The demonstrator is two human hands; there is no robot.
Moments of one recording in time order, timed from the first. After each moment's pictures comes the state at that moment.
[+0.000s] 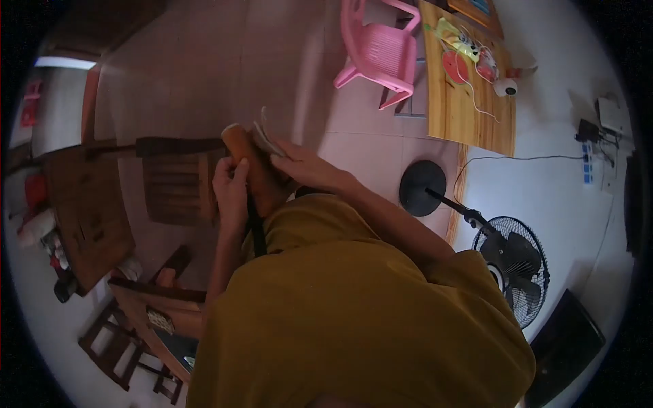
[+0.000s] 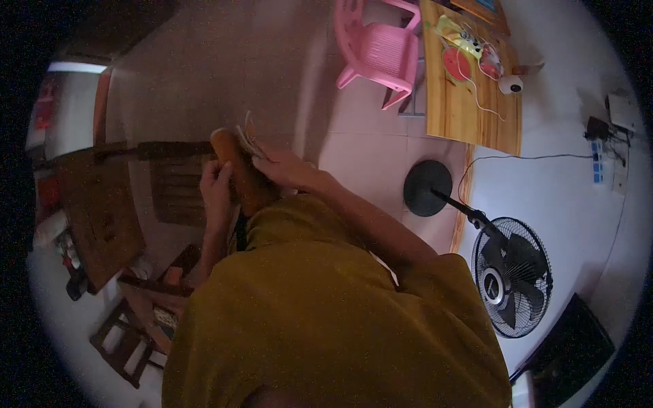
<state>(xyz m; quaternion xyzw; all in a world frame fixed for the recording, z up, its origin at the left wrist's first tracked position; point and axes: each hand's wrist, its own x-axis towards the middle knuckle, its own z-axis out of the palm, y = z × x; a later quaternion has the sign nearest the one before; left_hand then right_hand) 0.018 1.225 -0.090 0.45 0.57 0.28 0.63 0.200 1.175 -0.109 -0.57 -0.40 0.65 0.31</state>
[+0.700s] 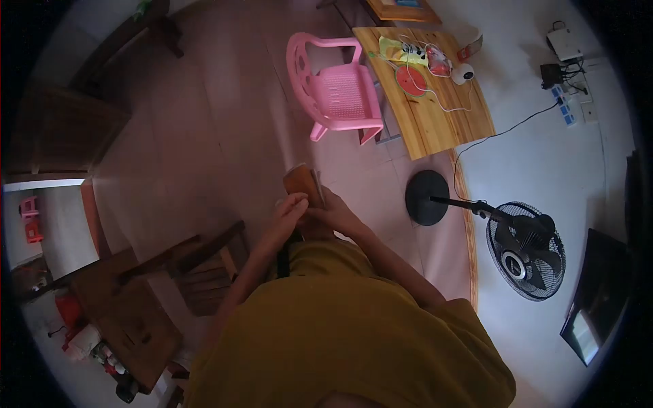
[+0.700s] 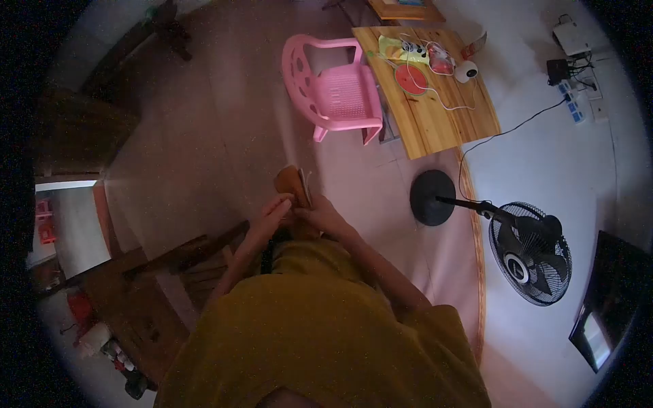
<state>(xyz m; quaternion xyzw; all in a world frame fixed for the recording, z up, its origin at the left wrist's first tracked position) 0.128 1.314 -0.112 0.55 0.32 -0.10 0.76 0.248 1.174 -0.128 -0.63 -0.20 0.54 0.52</state>
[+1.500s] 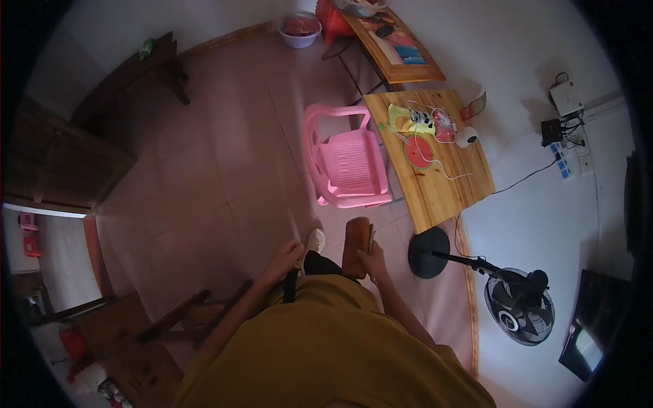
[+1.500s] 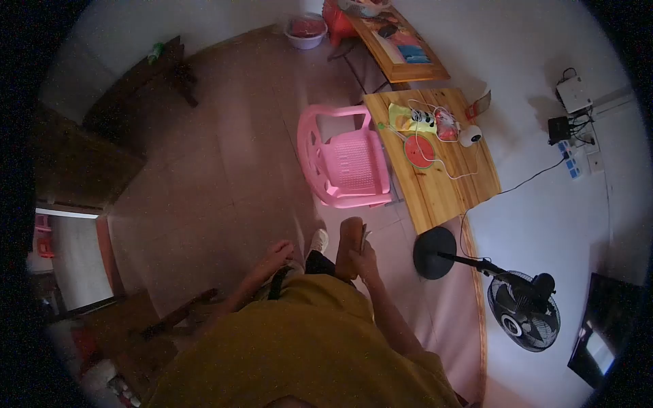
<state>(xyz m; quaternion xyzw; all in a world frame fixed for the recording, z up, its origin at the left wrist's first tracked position) 0.201 1.432 -0.138 0.58 0.36 -0.13 0.72 0.335 1.181 -0.191 -0.80 0.00 0.33 0.50</state>
